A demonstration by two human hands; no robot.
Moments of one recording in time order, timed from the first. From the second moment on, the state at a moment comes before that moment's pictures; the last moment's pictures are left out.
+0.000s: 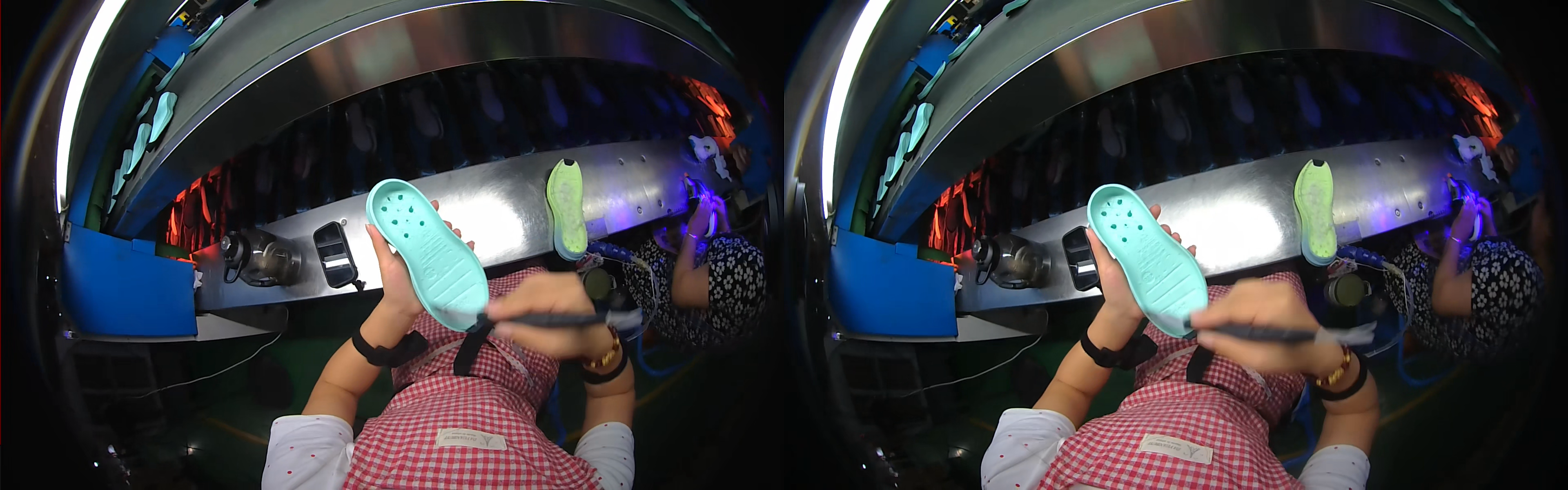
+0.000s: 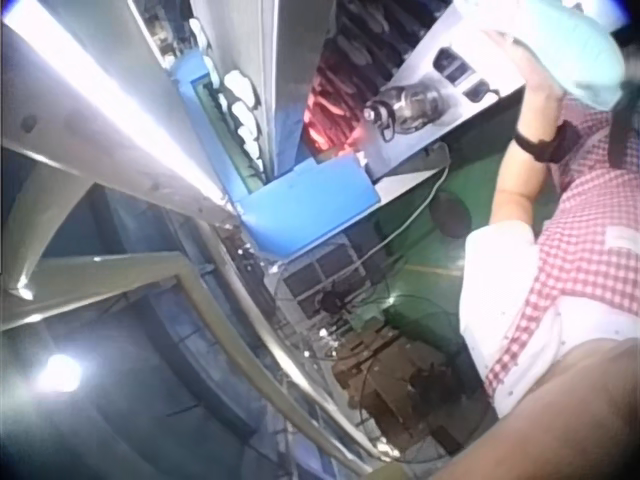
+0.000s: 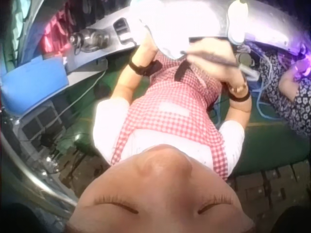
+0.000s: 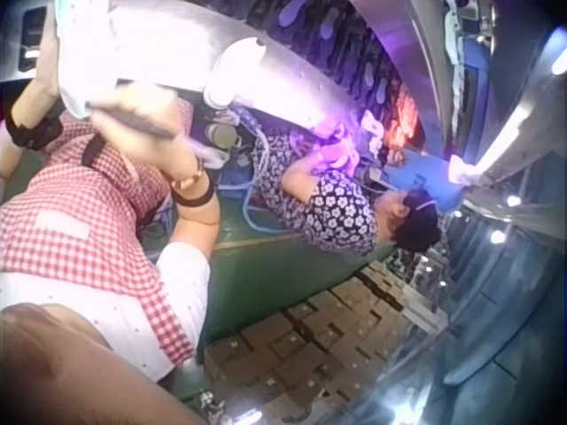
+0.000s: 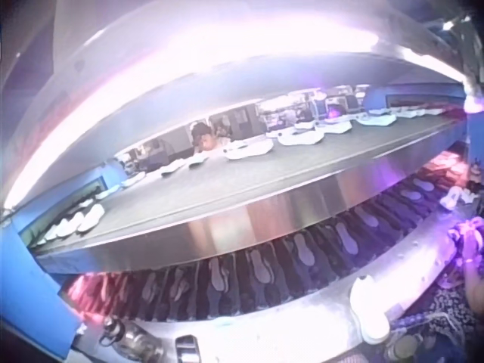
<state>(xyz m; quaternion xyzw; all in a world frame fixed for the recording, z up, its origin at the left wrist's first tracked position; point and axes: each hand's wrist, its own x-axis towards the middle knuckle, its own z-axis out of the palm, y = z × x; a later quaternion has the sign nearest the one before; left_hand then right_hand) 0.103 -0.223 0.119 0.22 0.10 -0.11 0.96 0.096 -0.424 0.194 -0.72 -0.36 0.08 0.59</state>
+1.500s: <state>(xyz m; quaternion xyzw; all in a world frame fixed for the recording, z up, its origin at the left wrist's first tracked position) 0.103 -0.231 0.152 0.30 0.06 -0.05 0.95 0.116 -0.418 0.189 -0.64 -0.34 0.14 0.67</state>
